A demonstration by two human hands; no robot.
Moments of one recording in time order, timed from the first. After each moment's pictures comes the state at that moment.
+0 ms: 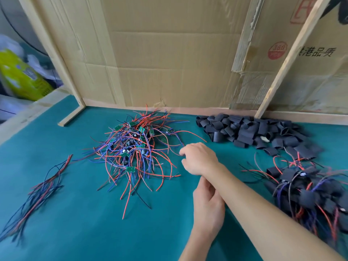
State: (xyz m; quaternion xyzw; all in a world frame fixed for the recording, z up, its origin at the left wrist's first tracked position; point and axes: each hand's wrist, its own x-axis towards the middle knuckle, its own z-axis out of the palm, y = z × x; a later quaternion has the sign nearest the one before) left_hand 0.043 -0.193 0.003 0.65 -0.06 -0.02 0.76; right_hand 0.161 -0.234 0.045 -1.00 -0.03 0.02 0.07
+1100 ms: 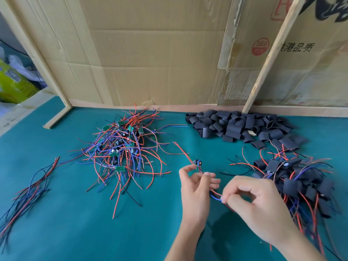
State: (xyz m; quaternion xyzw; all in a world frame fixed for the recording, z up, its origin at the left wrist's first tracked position) left_hand 0.044 -0.198 0.004 0.53 0.01 -0.04 0.85; right_hand -0.025 -0.308 0.080 -0.86 -0.05 -0.15 0.48
